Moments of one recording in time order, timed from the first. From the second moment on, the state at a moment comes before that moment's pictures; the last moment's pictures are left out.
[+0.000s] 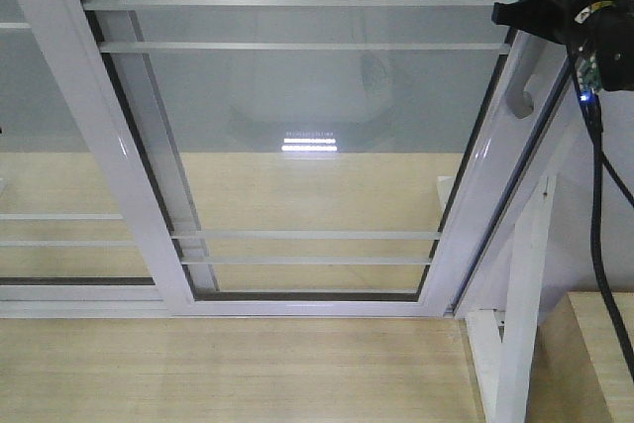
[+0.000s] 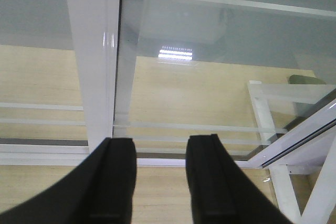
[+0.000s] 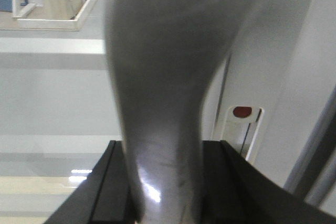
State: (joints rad) left arm -0.01 0.89 -0.82 -0.22 0.63 0.03; right arm 0.04 1.86 -1.26 0.09 -0.23 -0.10
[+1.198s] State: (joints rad) left arm -0.01 0.89 -0.82 -0.22 0.63 0.03; right arm 0.43 1.91 -1.27 0.07 -0.36 -0.10
